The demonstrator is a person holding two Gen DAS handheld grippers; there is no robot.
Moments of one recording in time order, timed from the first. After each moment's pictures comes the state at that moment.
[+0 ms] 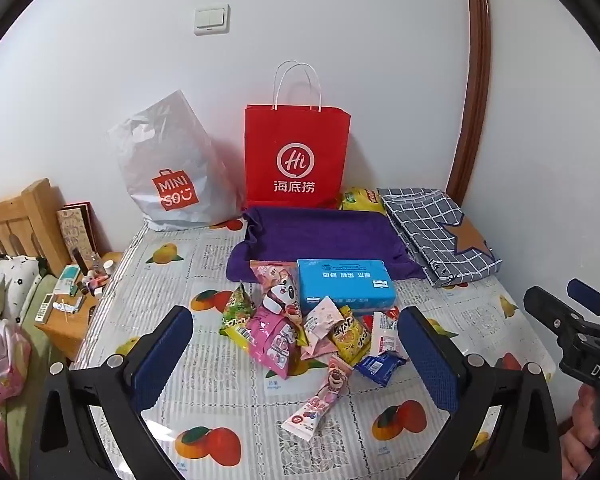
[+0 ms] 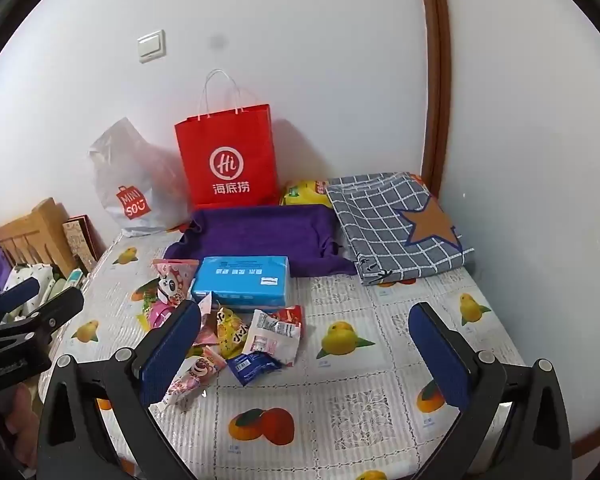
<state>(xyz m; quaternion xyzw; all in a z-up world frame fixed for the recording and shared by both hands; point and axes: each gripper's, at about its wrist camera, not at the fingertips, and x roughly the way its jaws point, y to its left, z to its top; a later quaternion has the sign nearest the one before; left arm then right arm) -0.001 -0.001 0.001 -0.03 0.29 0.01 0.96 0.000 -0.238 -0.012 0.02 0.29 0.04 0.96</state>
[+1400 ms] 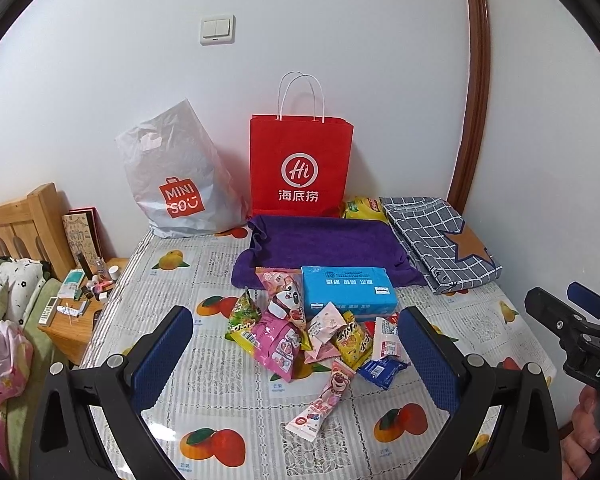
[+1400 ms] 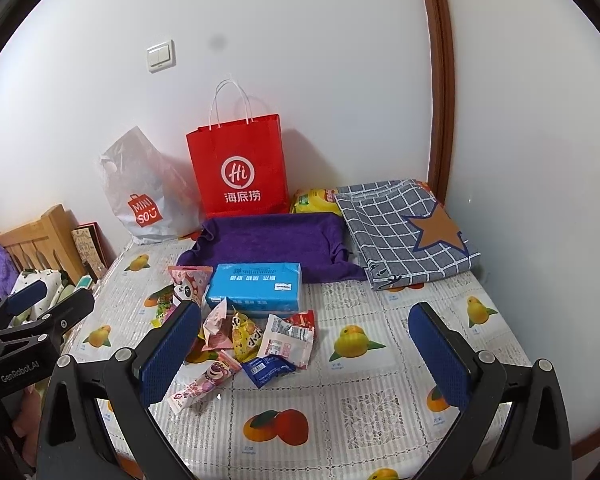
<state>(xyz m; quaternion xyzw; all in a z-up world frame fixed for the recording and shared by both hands) -0.007 0.006 0.011 -0.03 0.28 0.02 0.96 -0.010 -0.235 -0.005 0.03 0.28 0.06 0.96</state>
